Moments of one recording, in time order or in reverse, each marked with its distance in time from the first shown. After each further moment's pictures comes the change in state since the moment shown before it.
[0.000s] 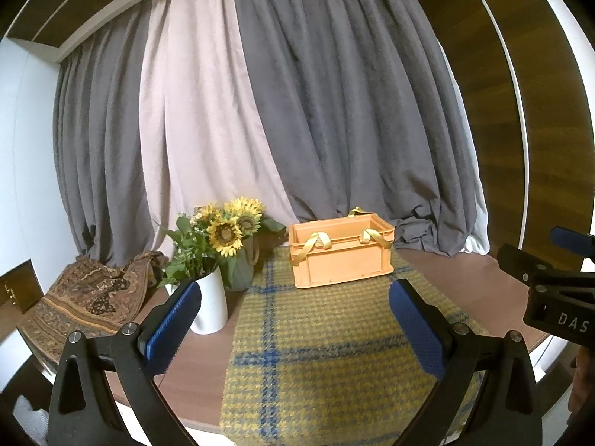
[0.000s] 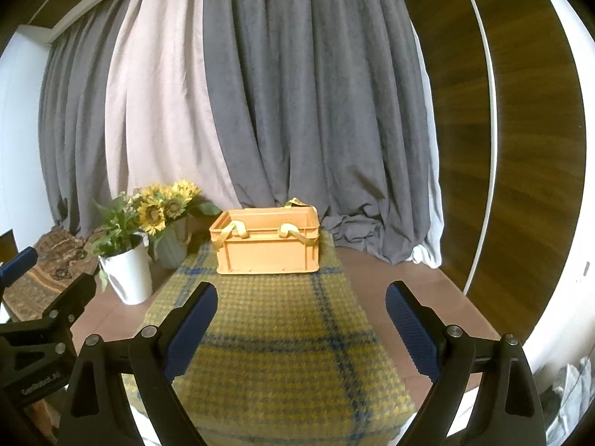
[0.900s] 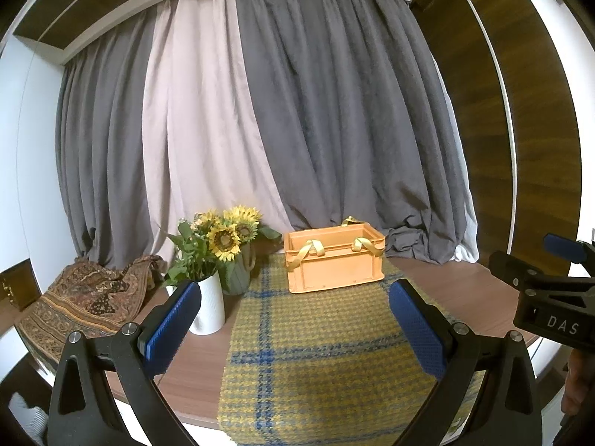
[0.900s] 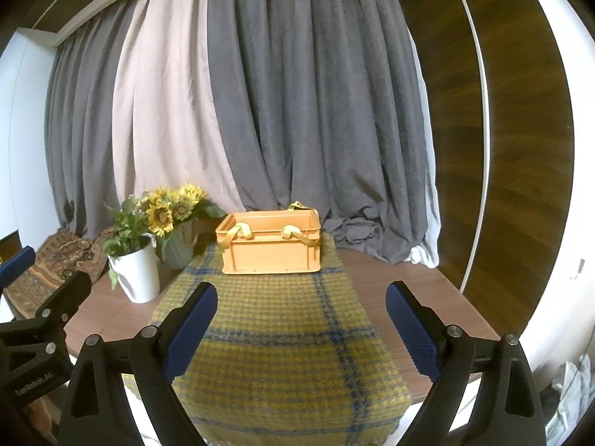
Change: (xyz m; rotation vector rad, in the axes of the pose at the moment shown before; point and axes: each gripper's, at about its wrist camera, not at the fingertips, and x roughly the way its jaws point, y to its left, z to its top) left arm -0.034 -0.001 -0.001 -0.017 -0.042 -0.021; right arm -0.027 -0.010 -0.007 0.005 -0.022 0.010
